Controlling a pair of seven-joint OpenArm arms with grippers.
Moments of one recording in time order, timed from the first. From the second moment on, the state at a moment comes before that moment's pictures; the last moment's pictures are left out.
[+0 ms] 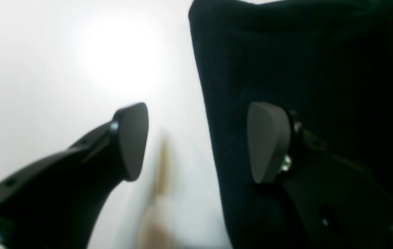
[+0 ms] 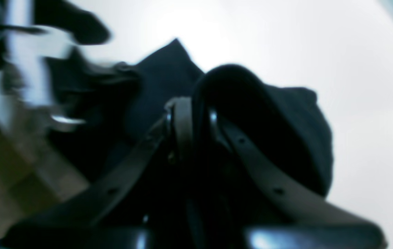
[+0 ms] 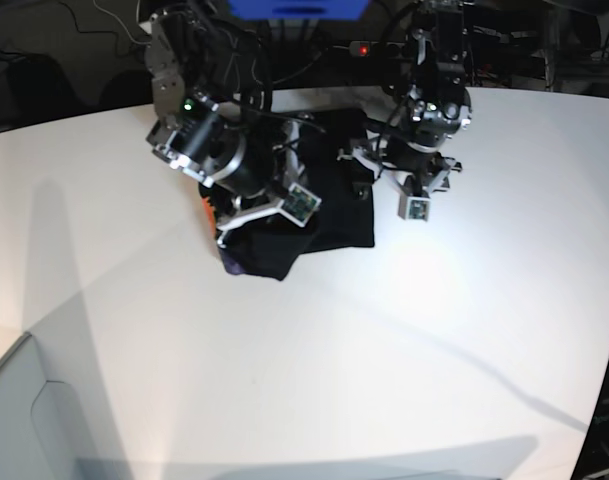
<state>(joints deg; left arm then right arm) 19.3 -1.5 -1.4 107.2 -8.0 -6.8 44.6 -10.6 -6.1 -14.1 118.7 -1.7 46.7 -56.8</state>
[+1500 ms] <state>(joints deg) 23.3 -1.4 -9.5 110.3 -7.9 -6.8 44.8 0.1 -8.1 -20.3 97.0 3.2 46.7 -51.2</state>
